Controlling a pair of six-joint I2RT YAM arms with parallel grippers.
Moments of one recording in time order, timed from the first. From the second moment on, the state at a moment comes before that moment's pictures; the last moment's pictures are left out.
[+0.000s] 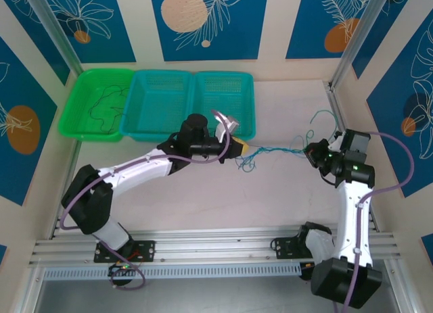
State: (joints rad) left arm -0.77 1.58 1.09 0.17 0.61 -0.31; right arm -0.37 0.90 0.89 -0.85 -0.53 0.69
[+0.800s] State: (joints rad) left arm -0.70 1.26 0.97 0.05 0.58 -0.17; right arm -0.27 0.98 0.93 -0.75 -0.48 0.67
